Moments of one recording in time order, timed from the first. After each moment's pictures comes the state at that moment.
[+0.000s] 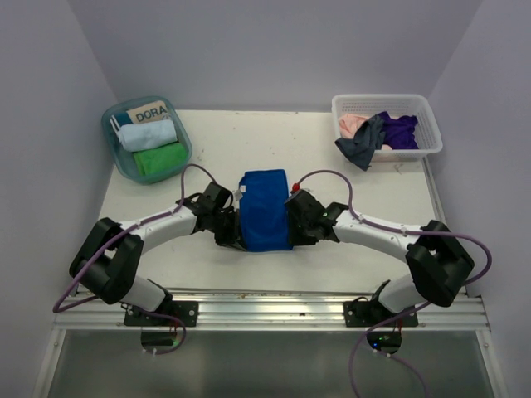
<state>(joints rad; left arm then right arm) -0.55 1.48 0.75 -0.41 0.40 -0.63 0.82 1.47 0.88 -0.49 0.10 0.73</state>
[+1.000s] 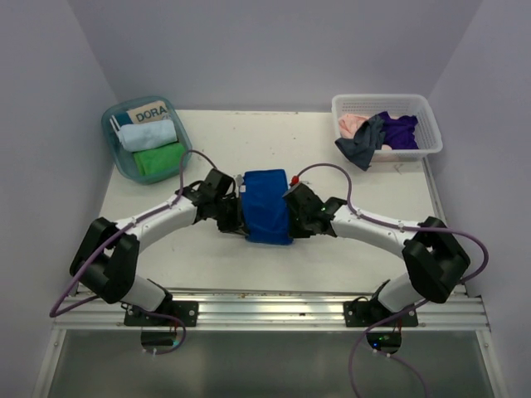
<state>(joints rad) -0.55 1.48 0.87 -0.47 0.35 -0.65 0.81 1.51 0.91 -0.46 0.12 0.73</state>
